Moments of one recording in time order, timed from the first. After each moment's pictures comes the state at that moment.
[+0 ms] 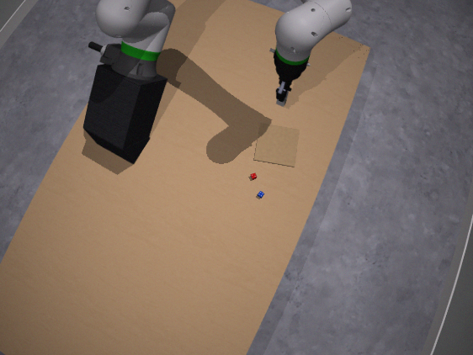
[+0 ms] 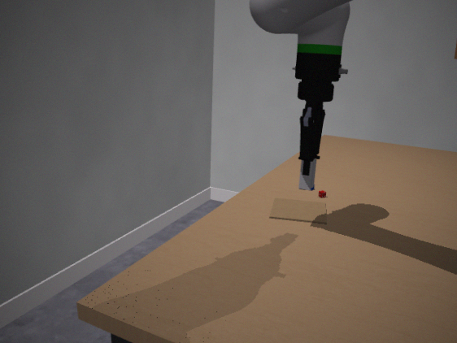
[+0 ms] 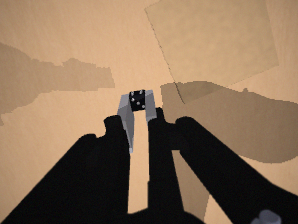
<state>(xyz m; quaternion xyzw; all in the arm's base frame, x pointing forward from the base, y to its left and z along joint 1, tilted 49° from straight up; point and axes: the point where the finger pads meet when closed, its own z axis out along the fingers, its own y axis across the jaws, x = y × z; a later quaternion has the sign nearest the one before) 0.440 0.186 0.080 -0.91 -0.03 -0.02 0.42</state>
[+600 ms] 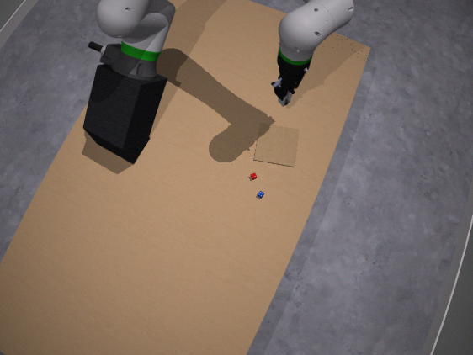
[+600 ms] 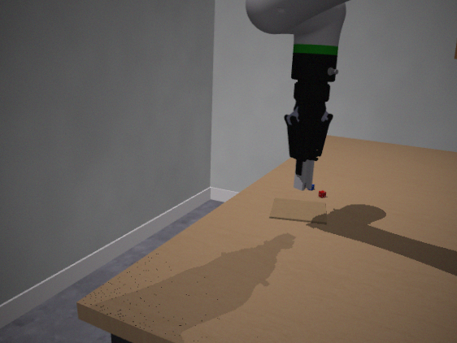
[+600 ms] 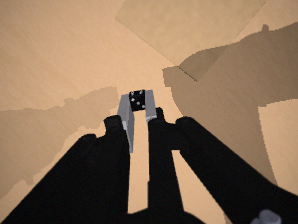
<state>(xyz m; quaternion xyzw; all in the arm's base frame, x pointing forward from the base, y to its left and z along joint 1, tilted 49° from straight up) 0.447 0.190 0.083 -0.88 0.20 0.09 0.41</state>
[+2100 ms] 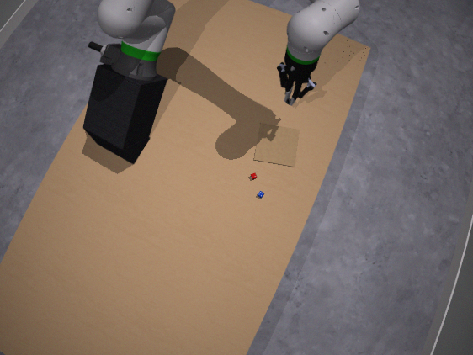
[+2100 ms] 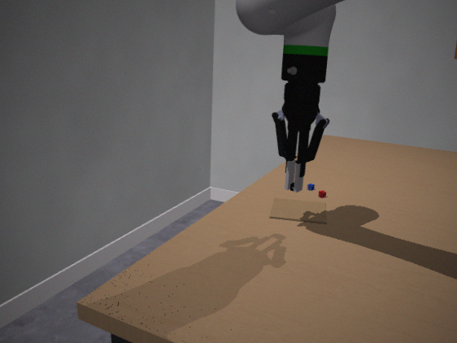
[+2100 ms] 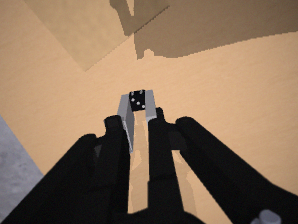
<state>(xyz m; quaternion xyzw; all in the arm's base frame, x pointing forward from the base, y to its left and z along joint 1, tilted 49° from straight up) 0.463 0.202 0.092 -0.60 0.68 0.32 0.28</state>
